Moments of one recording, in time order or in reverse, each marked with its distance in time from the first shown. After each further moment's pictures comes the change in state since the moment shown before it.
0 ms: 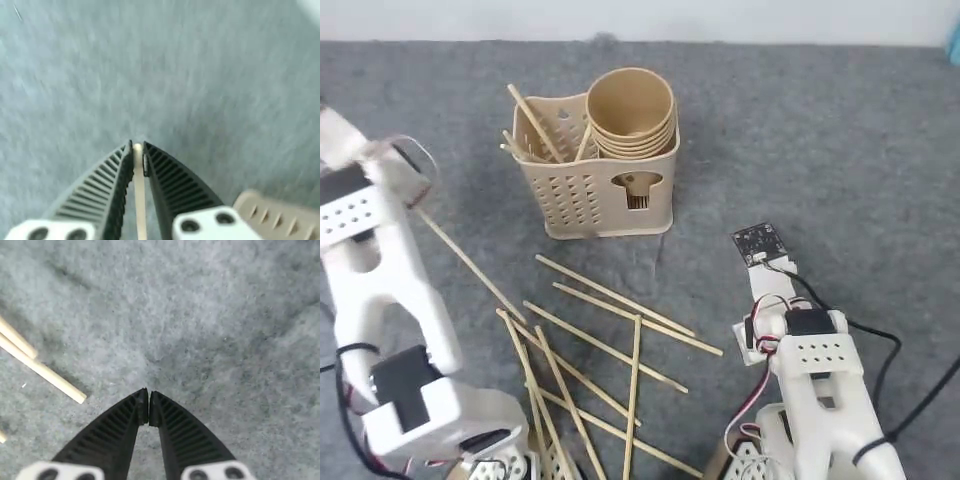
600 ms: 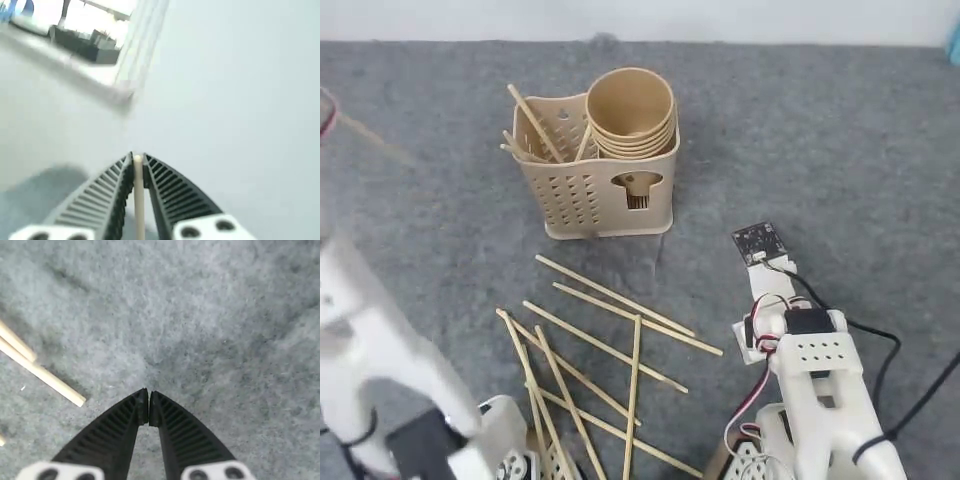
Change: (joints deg) left arm -0.9 -19.8 -28.3 -6.9 -0.3; right arm 0.0 0.9 0.0 -1.1 0.0
